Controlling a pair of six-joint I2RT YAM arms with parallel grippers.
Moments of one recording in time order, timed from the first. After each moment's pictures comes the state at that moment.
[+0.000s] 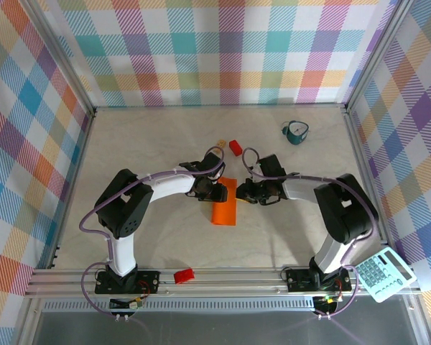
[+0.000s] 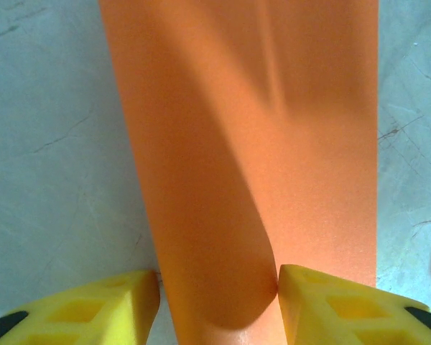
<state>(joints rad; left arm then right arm) -0.71 1.90 1.19 -0.50 0.13 -0.55 0.47 1.72 0.82 -0.10 -0.63 0.64</state>
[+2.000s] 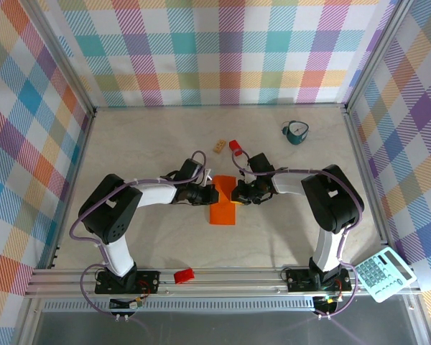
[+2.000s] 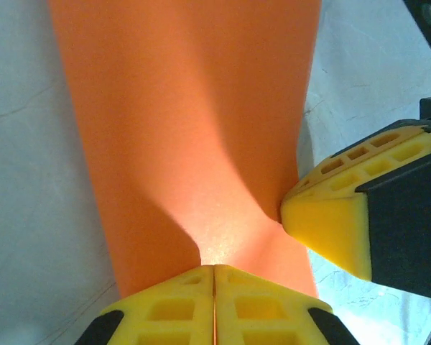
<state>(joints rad) -0.58 1.78 0.87 -0.05 0.45 -0.57 0.52 1.85 0.94 -0.23 -0.58 0.61</state>
